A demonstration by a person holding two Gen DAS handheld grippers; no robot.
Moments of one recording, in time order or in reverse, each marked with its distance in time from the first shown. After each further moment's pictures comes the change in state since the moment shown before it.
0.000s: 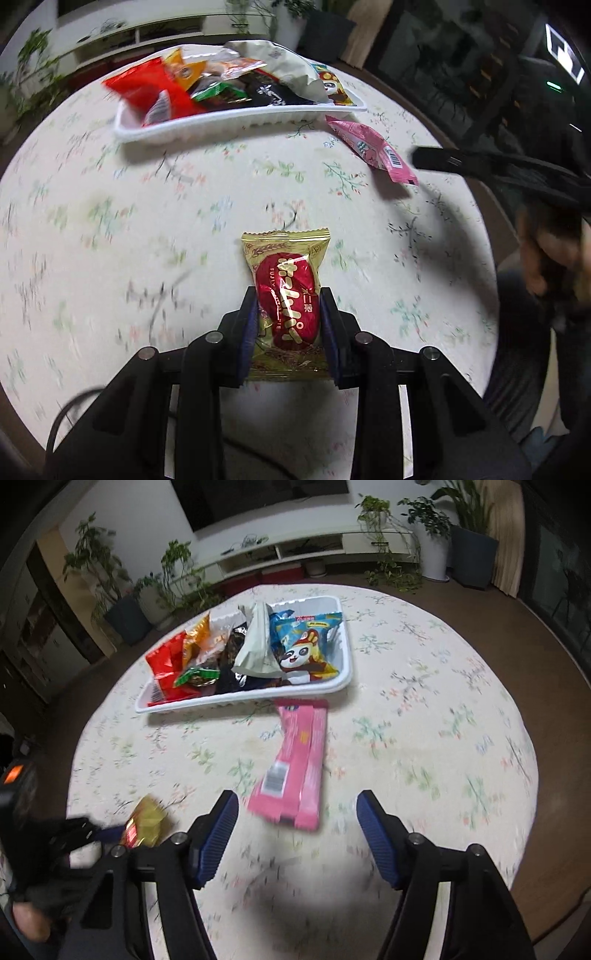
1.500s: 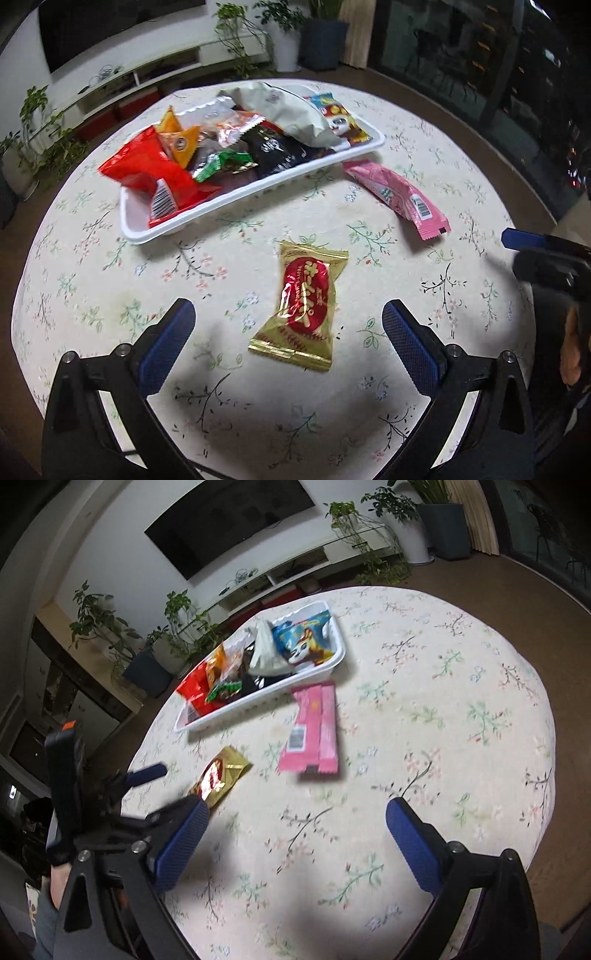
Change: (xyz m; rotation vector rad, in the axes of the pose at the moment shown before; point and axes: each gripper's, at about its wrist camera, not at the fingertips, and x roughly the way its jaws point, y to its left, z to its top) left arm 0.013 -0.019 0.062 0.177 -0.026 0.176; right arm -0.040 -0.015 -0.058 0.207 -0.118 0.191
